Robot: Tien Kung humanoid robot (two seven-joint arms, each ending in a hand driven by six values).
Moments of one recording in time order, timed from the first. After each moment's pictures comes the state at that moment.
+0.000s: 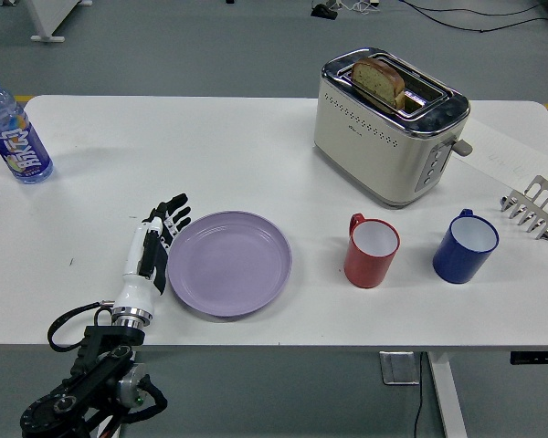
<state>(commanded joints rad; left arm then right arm) -0.24 0.00 -1.02 -1.00 0.87 0.23 -0.57 0.05 -0.10 0.53 0.18 -0.35 -0.06 0.06</state>
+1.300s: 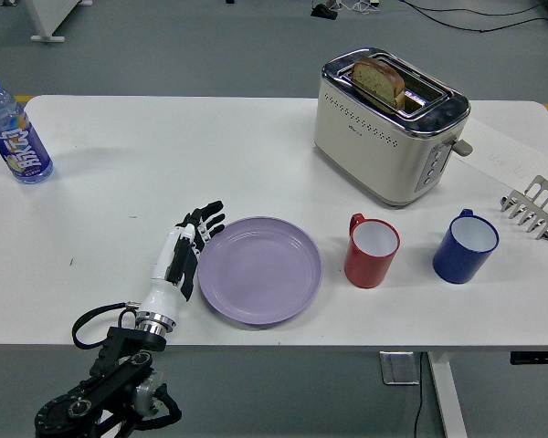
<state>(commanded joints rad) -0.26 0.01 -0.88 -1.02 0.84 0.24 -0.57 0.06 -0.10 0.52 0.18 -0.35 -0.06 0.06</state>
